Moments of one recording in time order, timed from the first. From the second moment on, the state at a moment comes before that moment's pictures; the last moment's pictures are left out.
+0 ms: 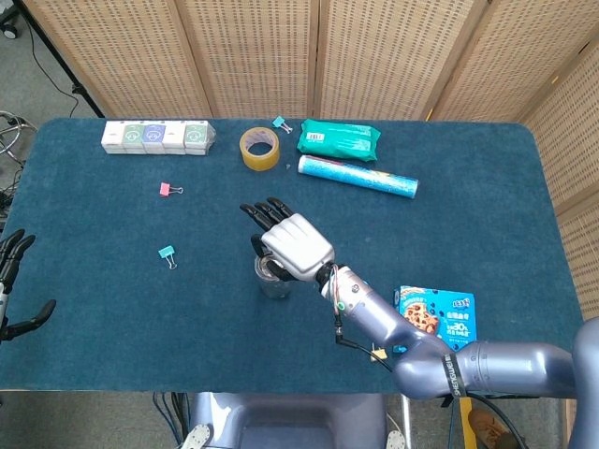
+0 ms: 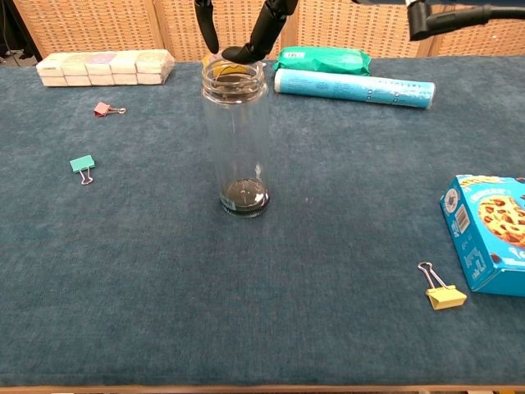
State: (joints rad) left arm -0.11 -0.91 -0.08 -1.84 1.48 1.47 -0.14; right arm 1.17 -1.32 0.27 -1.83 -0.87 0.91 -0.45
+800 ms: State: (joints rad) left arm -0.10 -0.93 -0.07 -1.84 1.49 1.49 -0.07; right arm 0.95 -1.16 0.20 -1.88 -1.15 1.14 -0.39
